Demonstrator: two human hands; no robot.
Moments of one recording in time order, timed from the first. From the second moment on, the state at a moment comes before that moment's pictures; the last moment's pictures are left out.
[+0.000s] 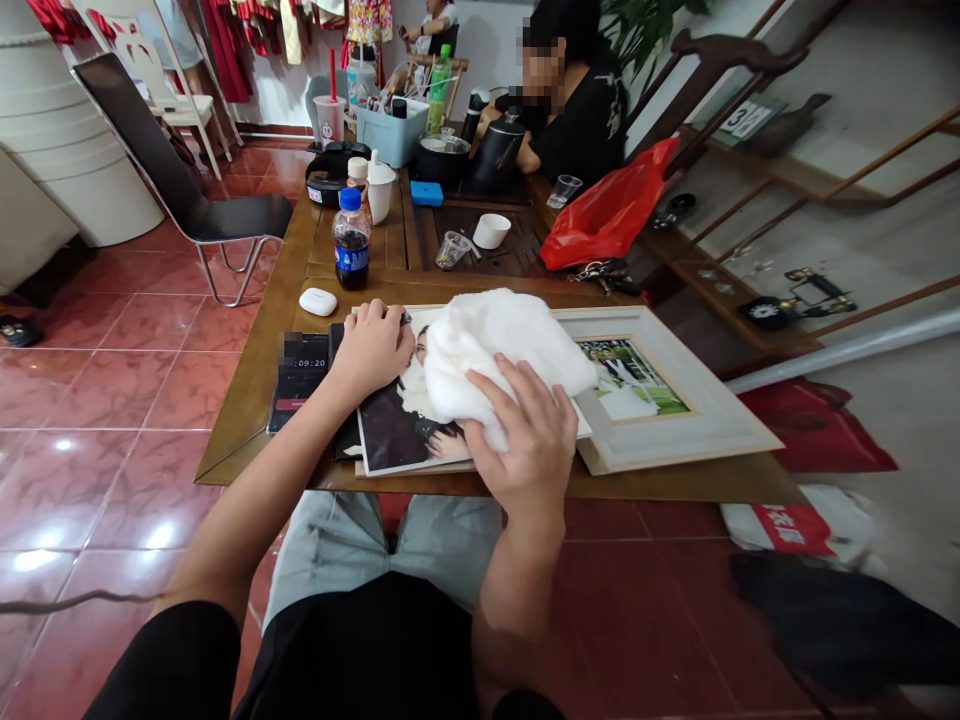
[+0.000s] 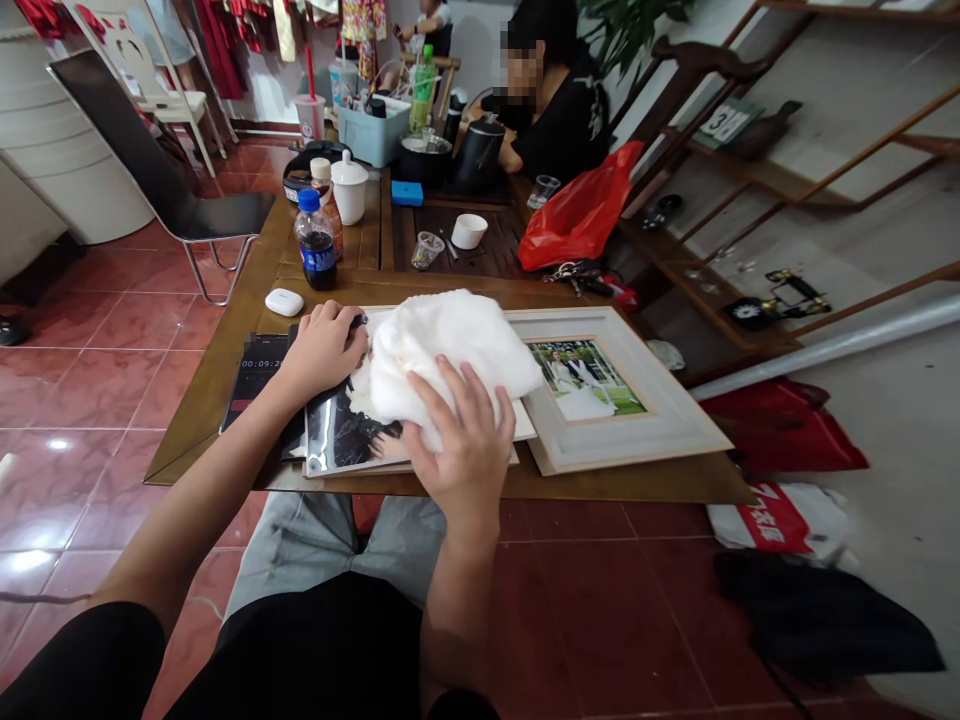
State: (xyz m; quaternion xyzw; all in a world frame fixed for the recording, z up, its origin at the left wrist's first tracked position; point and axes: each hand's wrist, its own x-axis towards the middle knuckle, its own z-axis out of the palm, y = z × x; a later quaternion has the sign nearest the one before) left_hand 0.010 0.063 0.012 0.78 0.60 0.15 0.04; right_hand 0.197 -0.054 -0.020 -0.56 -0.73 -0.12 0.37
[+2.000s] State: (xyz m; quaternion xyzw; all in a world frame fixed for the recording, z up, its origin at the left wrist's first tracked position) left_hand 0.010 0.062 0.012 0.79 0.60 0.15 0.05; right_hand 0.202 -0.068 -0.021 -0.45 -0.78 -0.12 0.41
